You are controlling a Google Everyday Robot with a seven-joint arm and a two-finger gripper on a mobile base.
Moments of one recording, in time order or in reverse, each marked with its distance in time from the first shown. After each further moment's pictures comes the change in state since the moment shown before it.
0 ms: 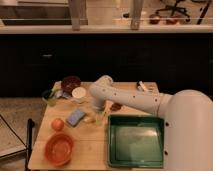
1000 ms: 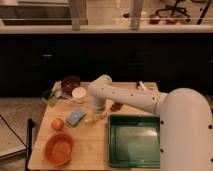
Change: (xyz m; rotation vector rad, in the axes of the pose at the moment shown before) arm 0.004 0.007 0.000 -0.083 0.019 0.052
